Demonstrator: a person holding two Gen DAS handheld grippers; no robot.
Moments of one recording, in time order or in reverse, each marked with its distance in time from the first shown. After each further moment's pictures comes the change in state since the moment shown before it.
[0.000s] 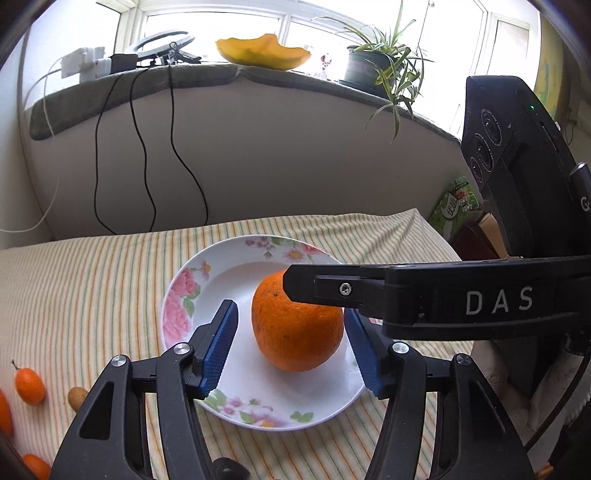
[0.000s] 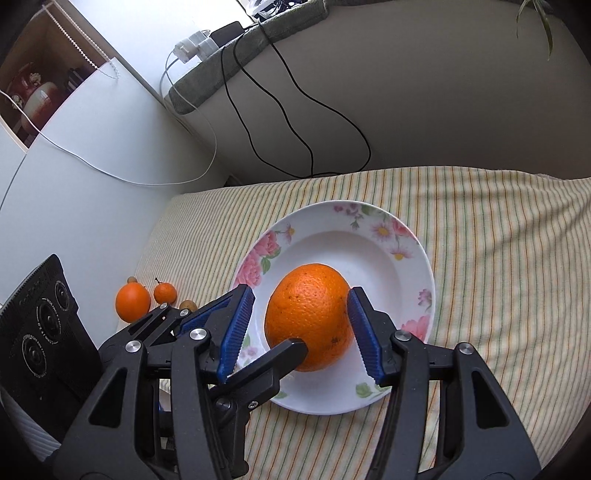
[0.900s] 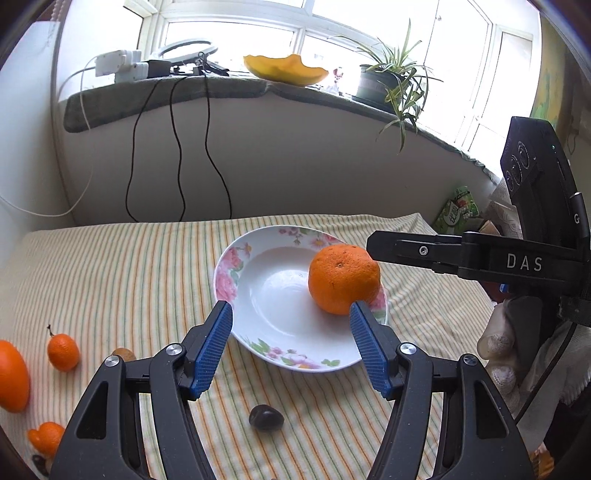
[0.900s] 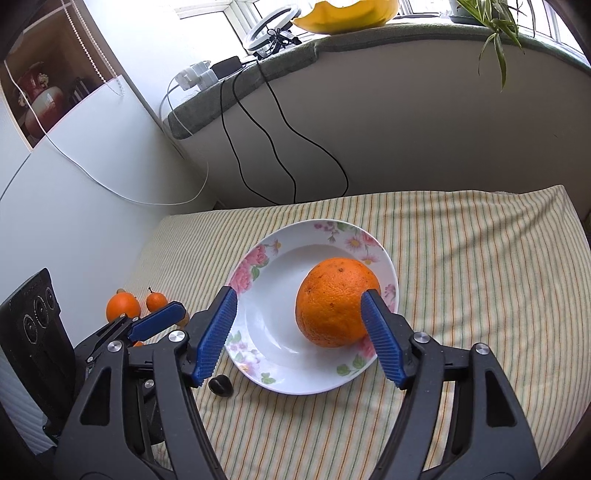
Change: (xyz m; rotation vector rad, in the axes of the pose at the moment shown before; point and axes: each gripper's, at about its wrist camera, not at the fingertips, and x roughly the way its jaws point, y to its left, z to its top) left arm -0.046 0.019 -0.025 -0.024 -0.044 0.021; right arm -0.042 0.006 -0.023 -0.029 -0.147 -0.091
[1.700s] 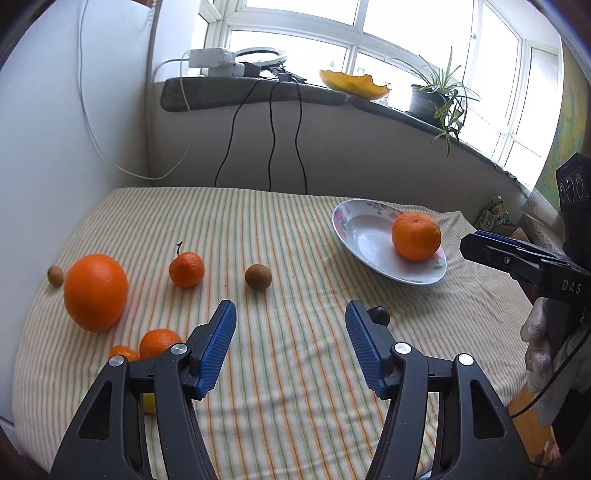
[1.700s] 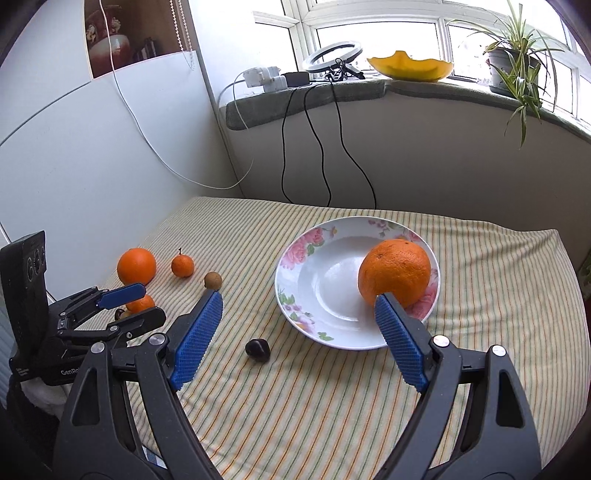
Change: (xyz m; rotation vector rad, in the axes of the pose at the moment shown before) left arm -0.080 0.076 -0.073 -0.088 -0.044 0.161; right arm -0.028 0.075 -0.072 -0.243 -0.129 -0.034
